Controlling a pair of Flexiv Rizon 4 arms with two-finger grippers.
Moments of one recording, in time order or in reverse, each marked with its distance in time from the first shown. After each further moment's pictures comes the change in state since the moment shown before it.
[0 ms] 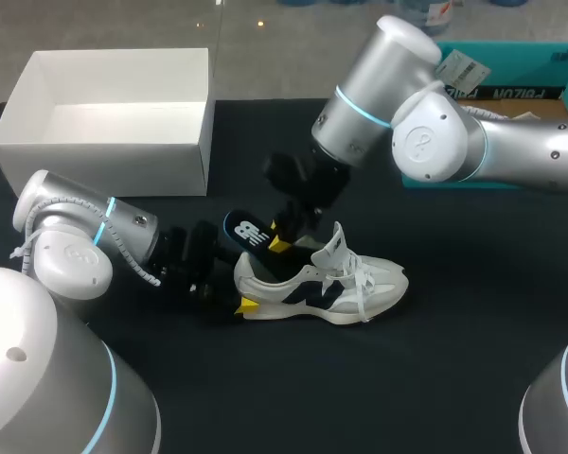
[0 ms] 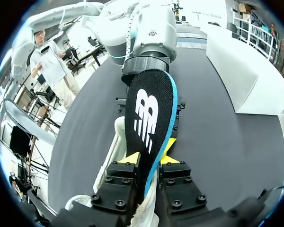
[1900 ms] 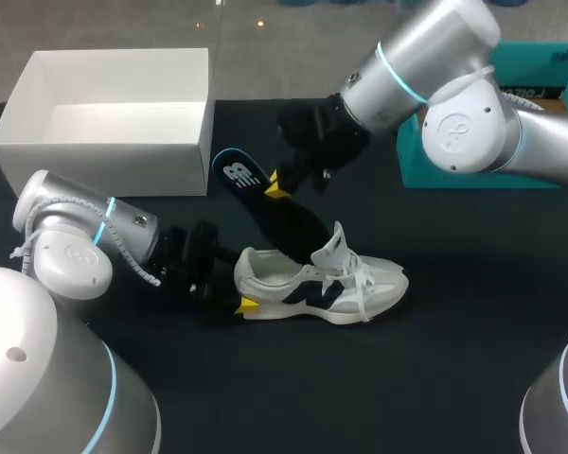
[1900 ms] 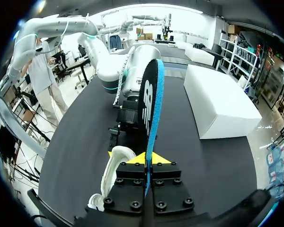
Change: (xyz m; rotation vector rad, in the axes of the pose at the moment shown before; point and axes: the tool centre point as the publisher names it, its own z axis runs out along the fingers) left arm 0.000 0.000 0.000 0.000 0.000 0.000; right arm -0.013 0.052 -0.082 -0.158 -0.220 -0.057
